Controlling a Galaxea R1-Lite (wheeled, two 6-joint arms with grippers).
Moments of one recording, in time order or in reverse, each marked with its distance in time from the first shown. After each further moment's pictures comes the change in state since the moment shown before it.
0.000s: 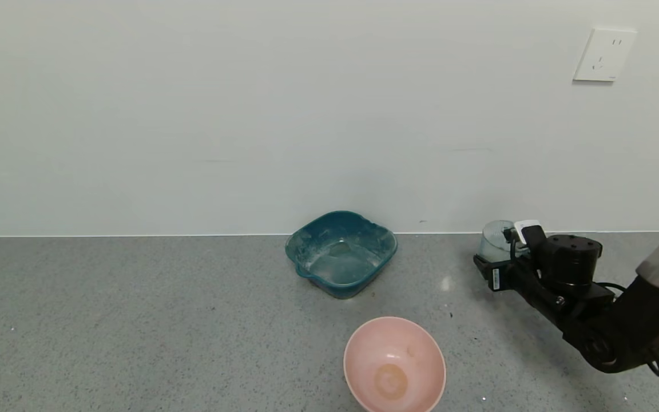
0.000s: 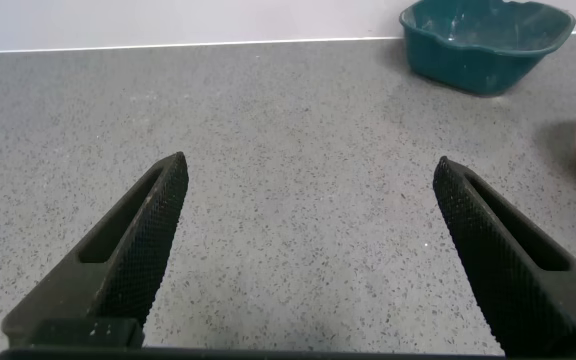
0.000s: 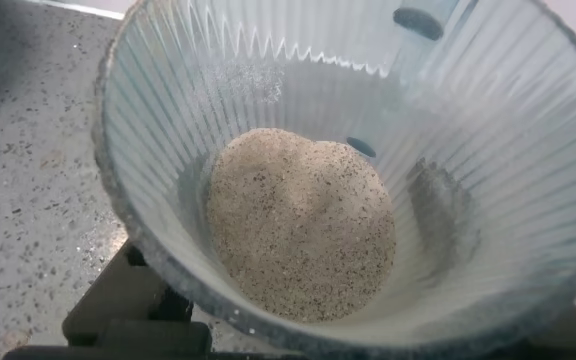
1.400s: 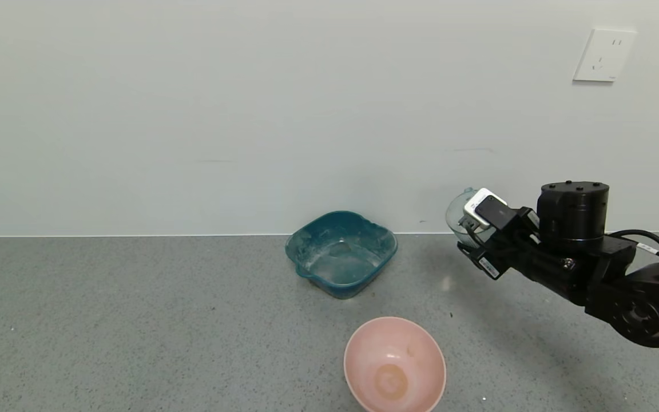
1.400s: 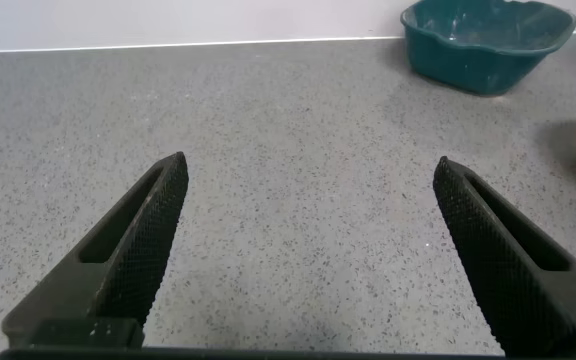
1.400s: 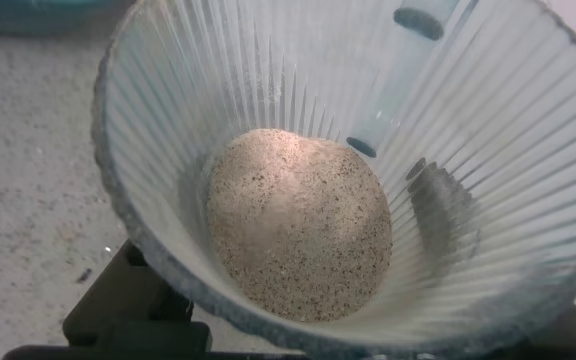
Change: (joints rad) left arm 0.000 0.000 0.000 0.000 0.000 0.001; right arm 0.198 -0.304 -0.160 0.519 -0.106 -0.545
